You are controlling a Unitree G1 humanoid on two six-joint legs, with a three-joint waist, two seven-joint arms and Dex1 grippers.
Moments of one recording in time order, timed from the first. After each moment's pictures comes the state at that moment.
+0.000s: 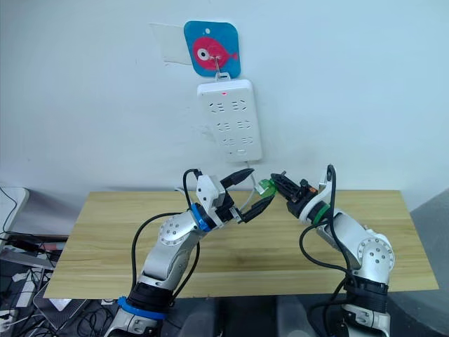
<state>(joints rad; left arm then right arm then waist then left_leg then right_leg) -0.31 0.12 -0.19 -0.02 -0.25 -0.03 -0.71 -0.33 -0.12 -0.33 -0.13 1.64 0.99 -0.25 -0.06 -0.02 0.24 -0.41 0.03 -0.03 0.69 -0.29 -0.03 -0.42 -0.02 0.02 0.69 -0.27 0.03</state>
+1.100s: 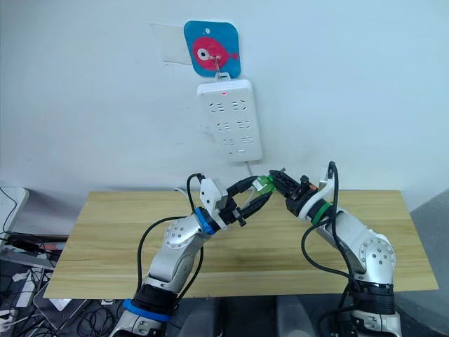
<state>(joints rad) -0.29 0.10 -0.21 0.03 -0.24 -0.08 -0.69 -0.29 -0.23 -0.19 -0.18 1.82 0.83 -0.31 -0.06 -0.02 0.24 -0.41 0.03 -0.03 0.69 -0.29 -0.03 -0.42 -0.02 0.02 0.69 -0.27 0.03</state>
